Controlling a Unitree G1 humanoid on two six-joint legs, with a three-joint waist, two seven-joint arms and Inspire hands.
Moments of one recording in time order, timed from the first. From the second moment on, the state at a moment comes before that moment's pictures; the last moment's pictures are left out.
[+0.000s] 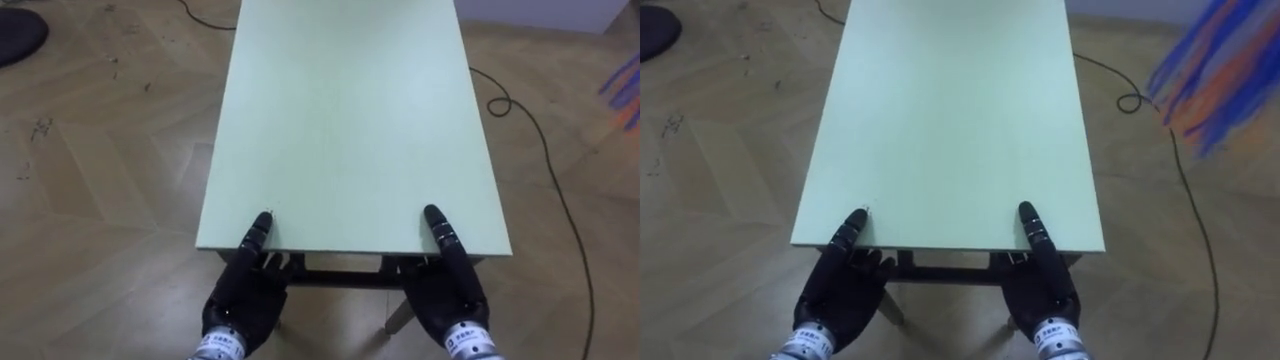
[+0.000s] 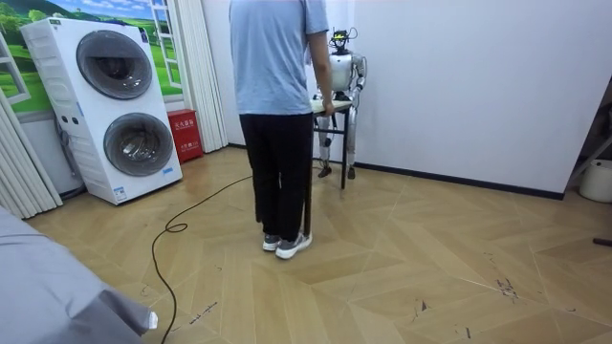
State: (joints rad) left arm 0.30 0.18 -0.33 0.09 -1.34 -0.05 0.00; right arm 0.25 -0.22 0.32 0.19 1.50 -0.15 0.11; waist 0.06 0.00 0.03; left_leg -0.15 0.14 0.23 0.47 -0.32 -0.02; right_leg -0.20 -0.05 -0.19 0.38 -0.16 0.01
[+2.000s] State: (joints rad) left arm 0.35 0.25 -0.37 0.06 -1.40 -0.11 -0.04; right arm 0.23 -0.23 0.37 0.18 1.46 -0.19 0.12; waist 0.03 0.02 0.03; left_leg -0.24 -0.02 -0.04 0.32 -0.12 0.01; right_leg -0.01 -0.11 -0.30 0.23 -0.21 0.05
